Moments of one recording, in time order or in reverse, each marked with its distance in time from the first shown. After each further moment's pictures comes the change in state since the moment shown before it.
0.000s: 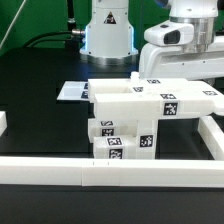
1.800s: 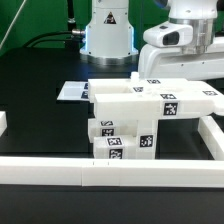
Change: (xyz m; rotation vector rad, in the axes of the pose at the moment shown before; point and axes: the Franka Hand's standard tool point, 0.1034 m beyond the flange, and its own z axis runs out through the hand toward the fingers) arm 0.007 0.003 -0.016 0.010 0.003 0.007
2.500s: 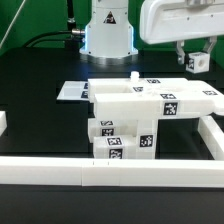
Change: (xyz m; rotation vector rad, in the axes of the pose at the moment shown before) arm 0.017 0.004 -0.065 0.047 0.003 0.056
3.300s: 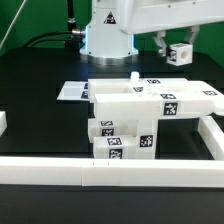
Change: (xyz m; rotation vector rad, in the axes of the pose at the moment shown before) arm 0.041 0.062 -0.034 0.002 0.006 -0.098
